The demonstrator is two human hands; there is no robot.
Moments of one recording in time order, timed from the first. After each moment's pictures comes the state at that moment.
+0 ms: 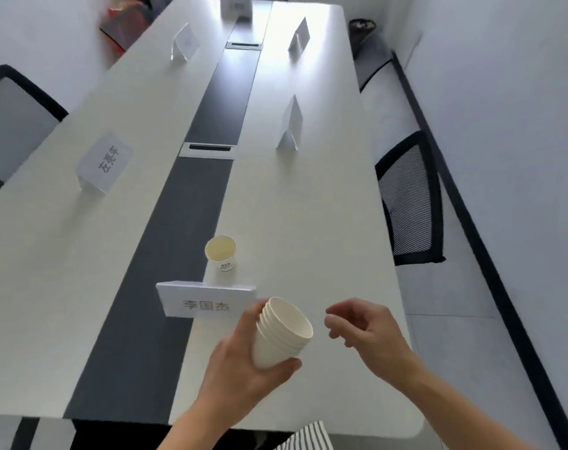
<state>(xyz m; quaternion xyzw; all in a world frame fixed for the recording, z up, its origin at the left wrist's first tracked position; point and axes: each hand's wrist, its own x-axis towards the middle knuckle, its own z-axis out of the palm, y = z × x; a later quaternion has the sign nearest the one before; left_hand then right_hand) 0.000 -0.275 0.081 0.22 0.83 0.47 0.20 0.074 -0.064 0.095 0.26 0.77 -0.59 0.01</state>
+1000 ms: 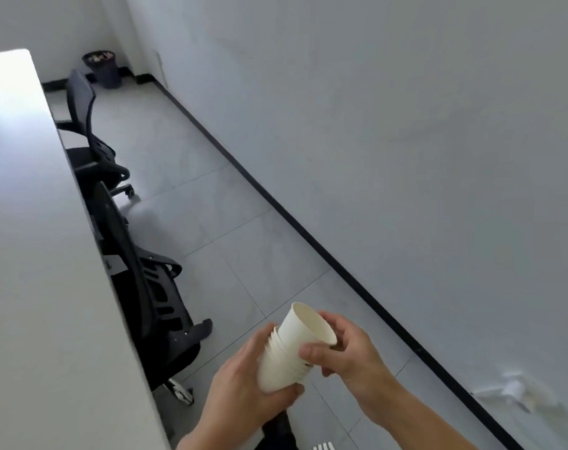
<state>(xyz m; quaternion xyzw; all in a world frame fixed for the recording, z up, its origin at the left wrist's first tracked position) 0.199 0.165 0.066 0.51 0.72 0.31 0.34 0.365 0.261 0.103 0.46 0.51 -0.70 -0.19</state>
